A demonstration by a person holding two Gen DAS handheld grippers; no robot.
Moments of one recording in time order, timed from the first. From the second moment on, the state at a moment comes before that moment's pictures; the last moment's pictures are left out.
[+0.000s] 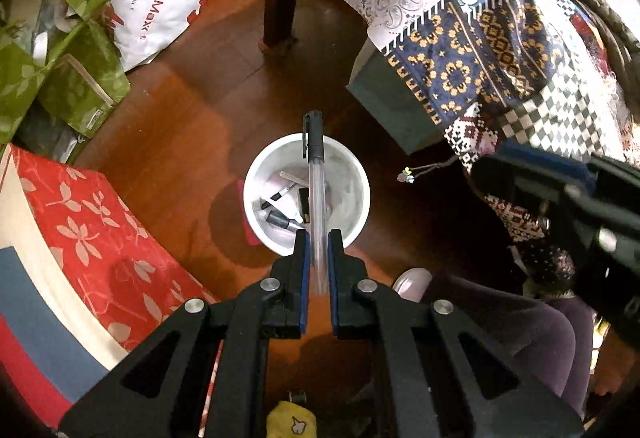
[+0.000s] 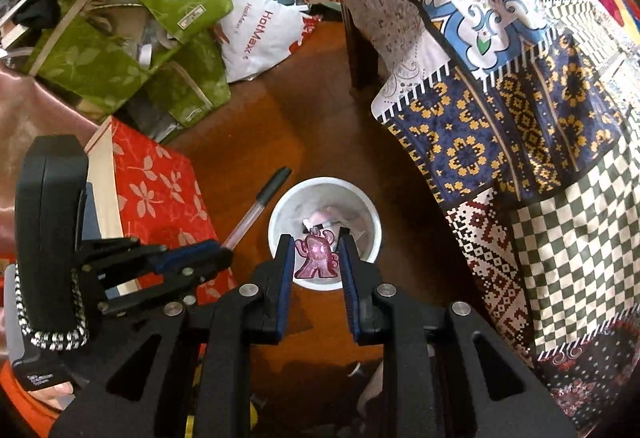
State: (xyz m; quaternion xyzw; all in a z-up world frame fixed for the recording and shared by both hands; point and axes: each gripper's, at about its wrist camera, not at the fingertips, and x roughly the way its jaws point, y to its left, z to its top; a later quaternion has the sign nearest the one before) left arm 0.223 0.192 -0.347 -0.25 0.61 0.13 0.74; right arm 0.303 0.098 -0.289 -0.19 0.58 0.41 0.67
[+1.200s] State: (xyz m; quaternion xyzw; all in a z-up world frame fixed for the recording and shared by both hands) left arm 0.193 0.107 -0.160 -0.15 0.46 0.15 0.86; right arm 0.293 -0.050 -0.132 -0.13 0.41 0.41 0.80
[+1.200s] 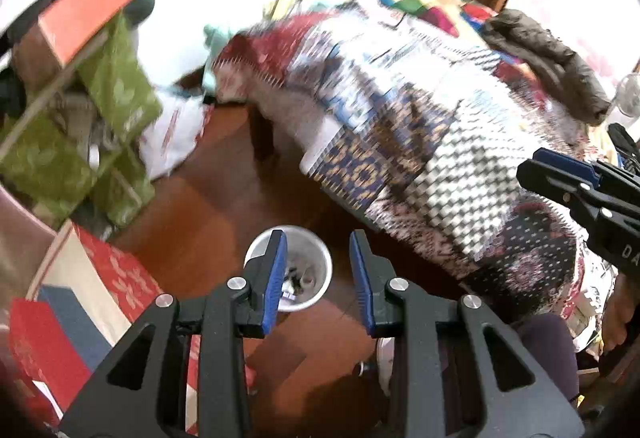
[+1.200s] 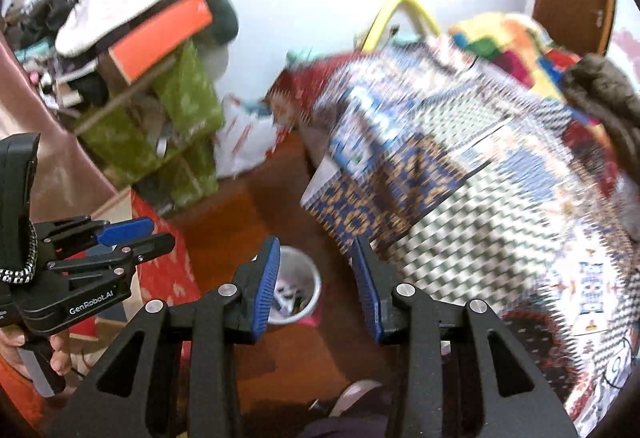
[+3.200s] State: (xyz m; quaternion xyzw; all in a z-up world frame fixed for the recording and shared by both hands) left arm 0.570 -0.139 -0.216 -0.05 0.47 -0.06 0.88; right arm 0.626 -0.271 -0.215 0.04 0.49 0.24 0.84
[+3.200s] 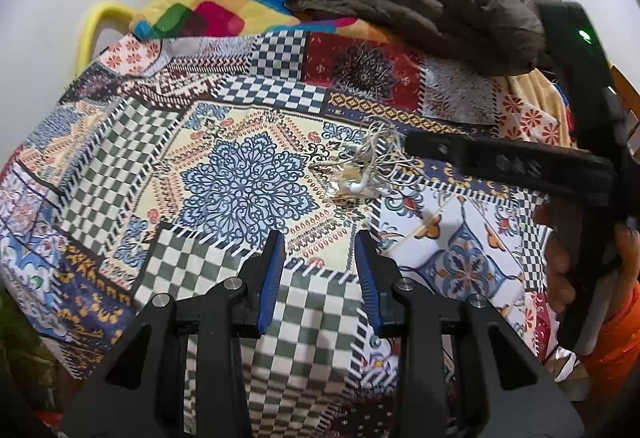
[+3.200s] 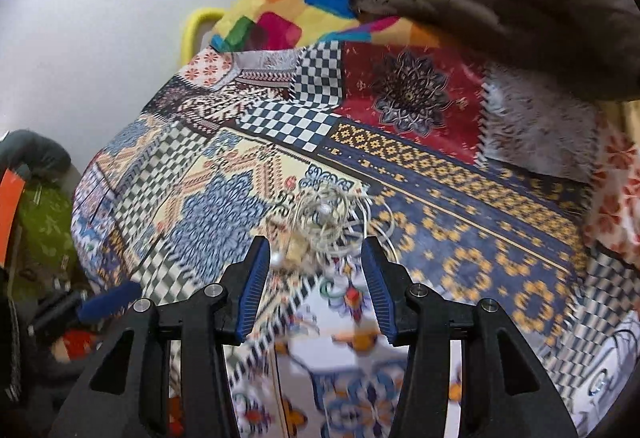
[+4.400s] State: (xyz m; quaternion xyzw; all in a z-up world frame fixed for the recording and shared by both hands) left arm 0.662 -0.185 -0.271 -0.05 0.51 -0.08 0.86; right arm 0.642 -0.322 -0.222 0.10 0.48 0.22 0.85
